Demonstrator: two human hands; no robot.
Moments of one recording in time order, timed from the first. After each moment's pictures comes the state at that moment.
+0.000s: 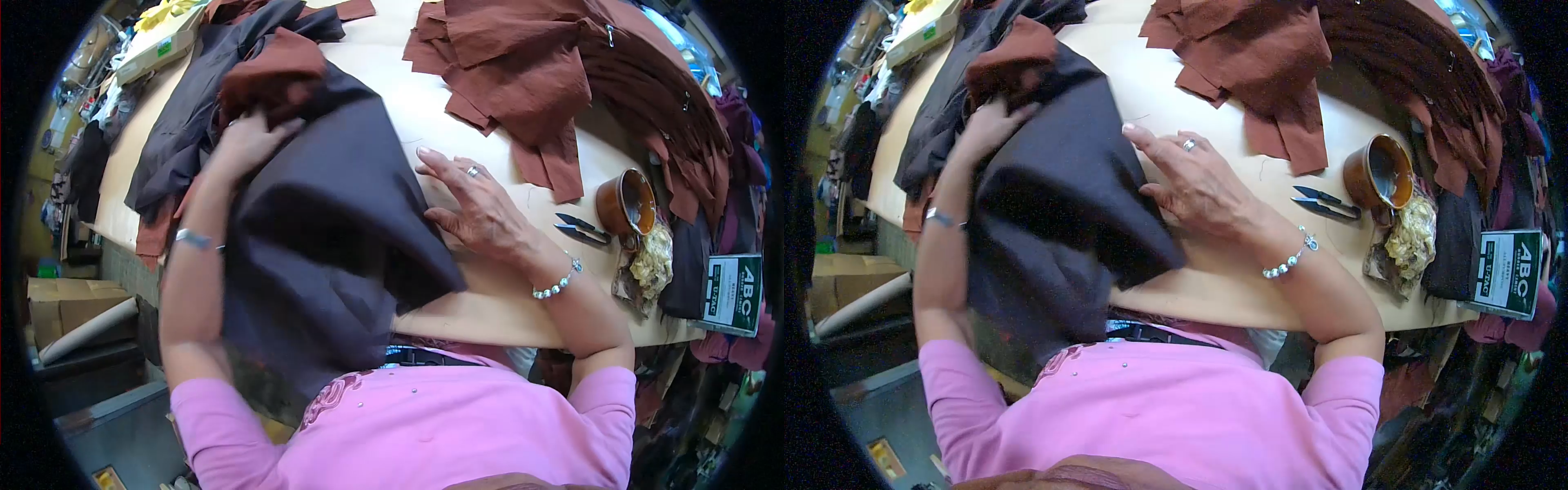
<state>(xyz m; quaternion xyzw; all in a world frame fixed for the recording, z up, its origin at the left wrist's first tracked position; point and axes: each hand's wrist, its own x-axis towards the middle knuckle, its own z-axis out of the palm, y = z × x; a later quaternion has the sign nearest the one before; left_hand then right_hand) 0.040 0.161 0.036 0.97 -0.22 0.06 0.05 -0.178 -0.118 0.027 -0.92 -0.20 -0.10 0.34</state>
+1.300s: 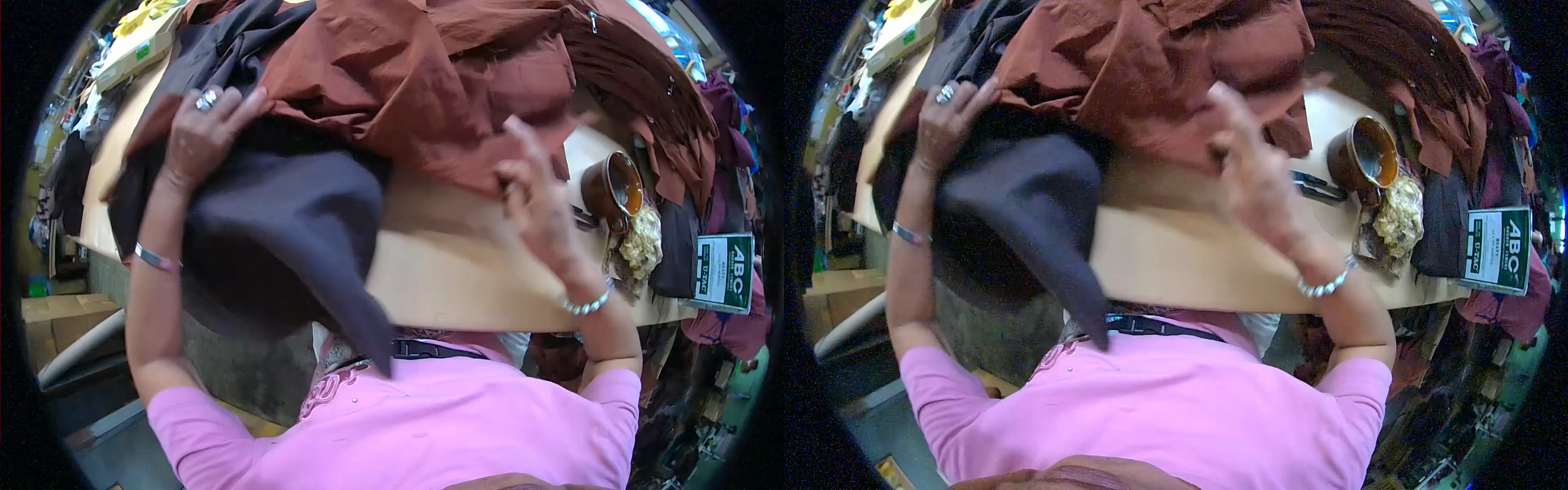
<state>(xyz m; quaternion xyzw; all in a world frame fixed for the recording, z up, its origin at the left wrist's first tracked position) 0.016 0.171 0.095 0.73 -0.56 0.36 -0.18 -0.225 -0.150 0.041 -0.90 -0.06 -0.22 0.37</state>
